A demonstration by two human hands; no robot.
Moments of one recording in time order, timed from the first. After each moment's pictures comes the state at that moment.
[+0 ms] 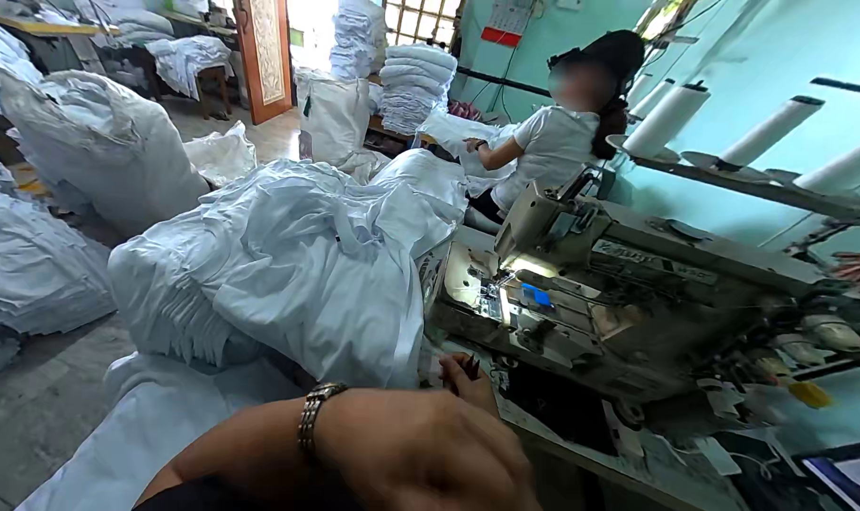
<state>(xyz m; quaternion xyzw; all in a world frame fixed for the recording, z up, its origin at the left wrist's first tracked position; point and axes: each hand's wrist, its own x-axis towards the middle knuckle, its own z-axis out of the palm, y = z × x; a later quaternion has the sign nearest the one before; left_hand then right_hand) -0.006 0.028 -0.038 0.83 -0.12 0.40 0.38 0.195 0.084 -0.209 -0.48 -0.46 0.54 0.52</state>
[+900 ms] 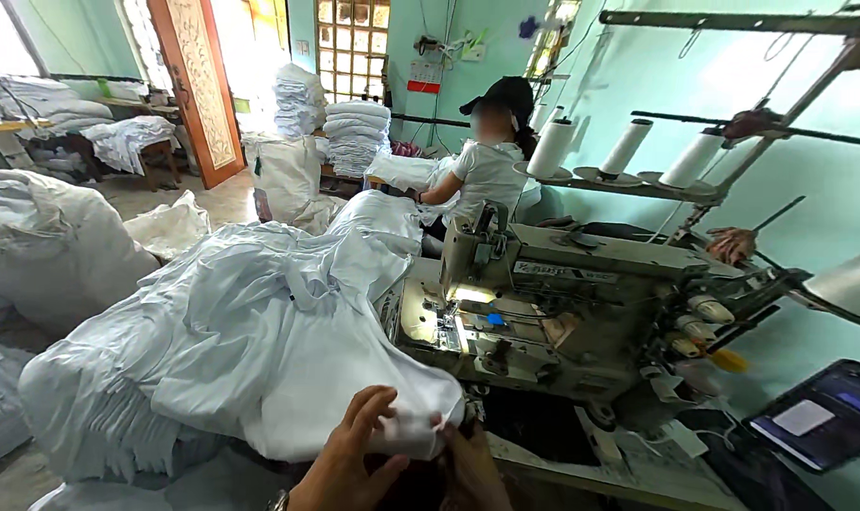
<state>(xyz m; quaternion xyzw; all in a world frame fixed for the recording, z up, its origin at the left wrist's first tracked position) -0.008 0.069 -0.186 0.79 0.26 0.51 0.24 0.189 0.045 -0.187 -0.41 -0.36 0.55 0.63</state>
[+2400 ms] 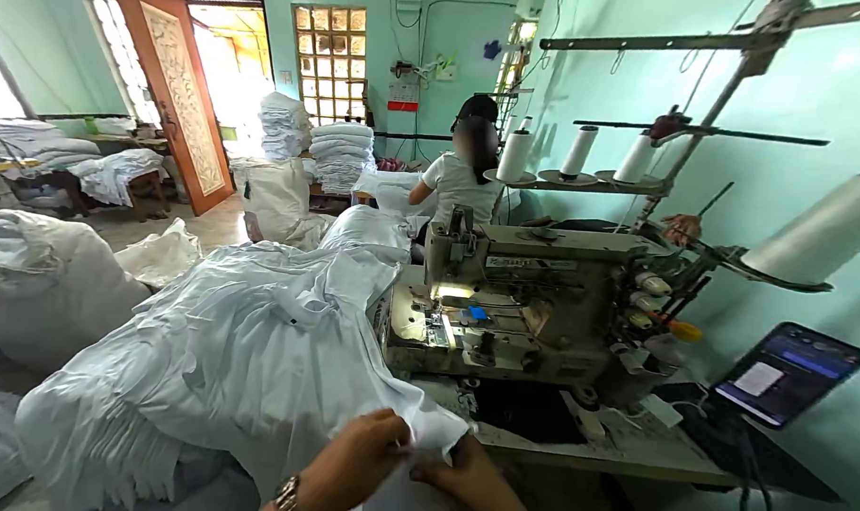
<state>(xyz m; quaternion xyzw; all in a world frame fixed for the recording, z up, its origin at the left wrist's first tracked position) -0.005 0.070 -0.156 0.86 0.29 0.33 0.24 0.210 0.016 -0.169 -0.43 -0.59 0.48 0.49</state>
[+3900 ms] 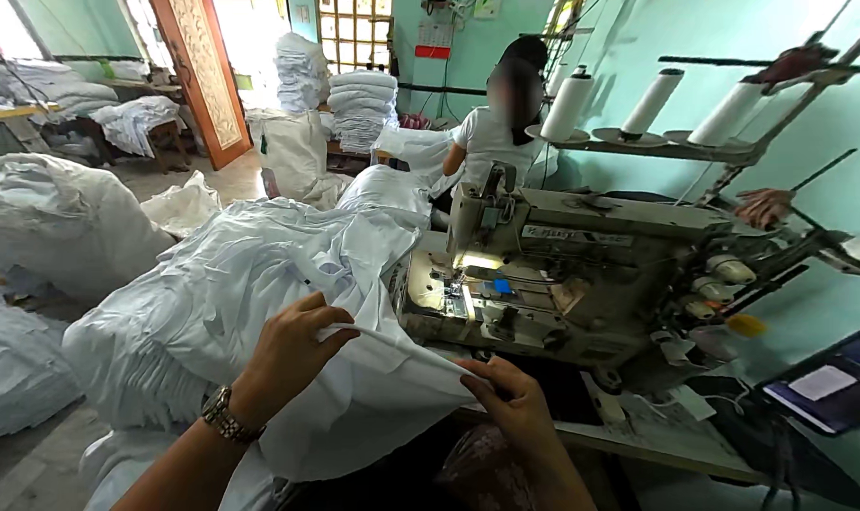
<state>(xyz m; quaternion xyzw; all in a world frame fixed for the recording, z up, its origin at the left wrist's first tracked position) -0.083 0.095 -0.080 0.81 0.44 0.40 -0.01 0.256 0.060 -0.165 -0.43 -0.70 0.19 0.53</state>
